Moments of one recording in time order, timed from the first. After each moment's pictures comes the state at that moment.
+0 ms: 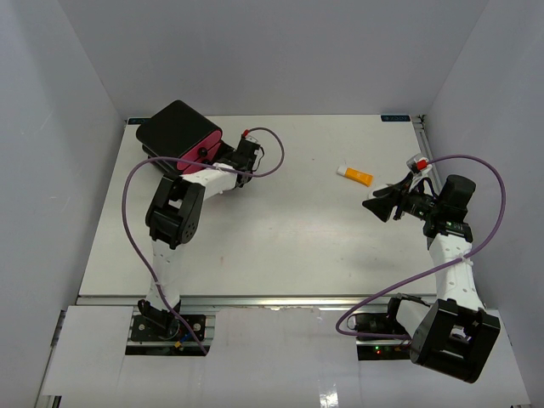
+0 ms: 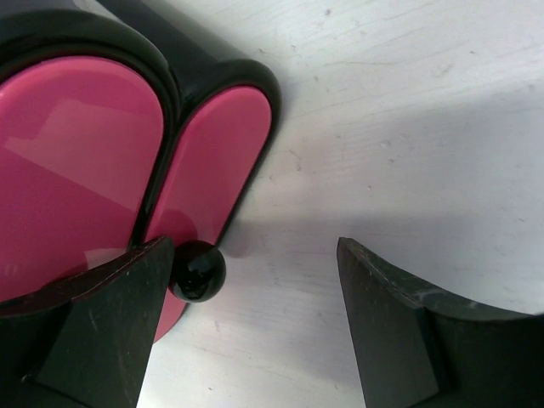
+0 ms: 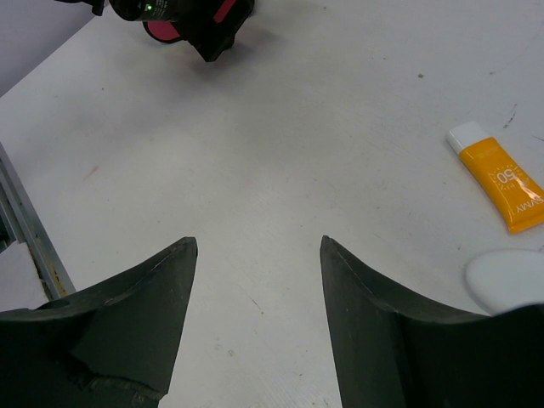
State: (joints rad) left arm -0.46 2.15 1.50 -0.21 -0.70 0.21; right arm -0.29 1.02 0.67 -0.11 -1.17 -0.14
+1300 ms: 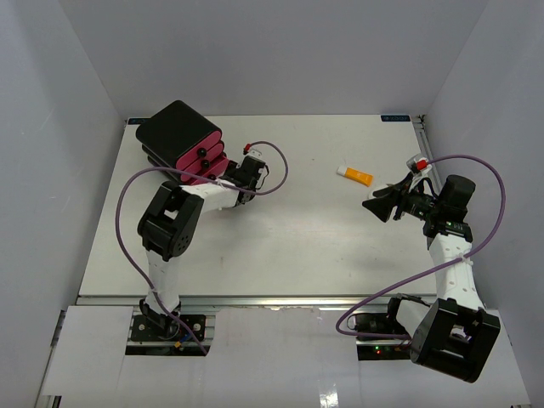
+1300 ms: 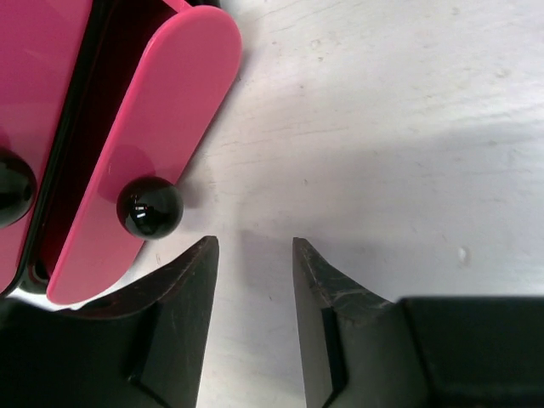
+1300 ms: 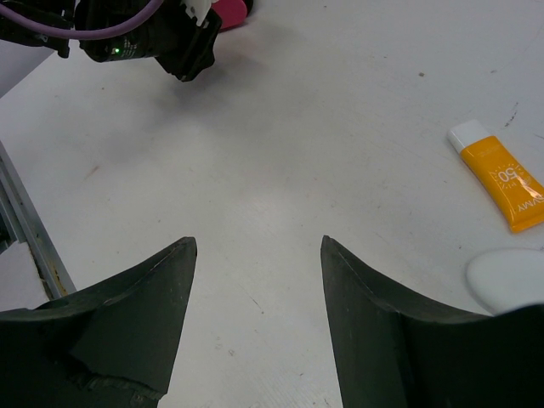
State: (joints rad) left arm -0.55 2.02 1.26 -0.09 -0.70 0.07; right arm -0.29 1.02 0.67 -0.10 -1.17 -0.14
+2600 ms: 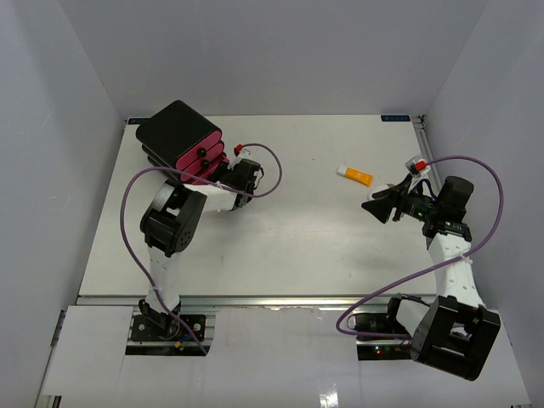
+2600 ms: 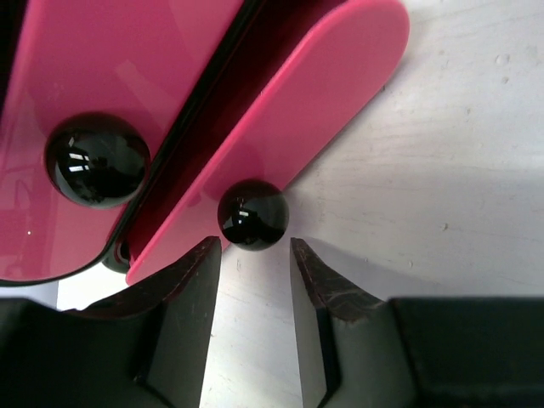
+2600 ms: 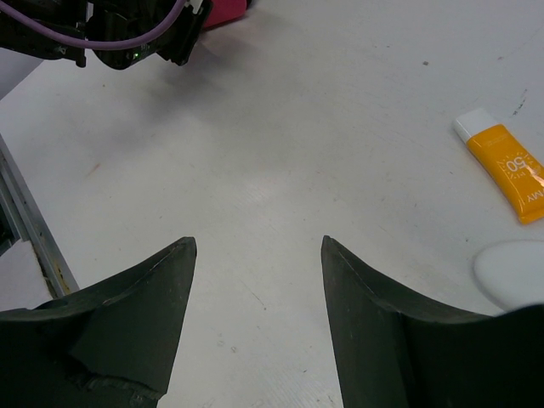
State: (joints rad) left arm -0.52 2.06 1.19 0.10 -0.96 0.15; right arm -0.29 1.04 0.66 -0.10 -1.17 -0.14
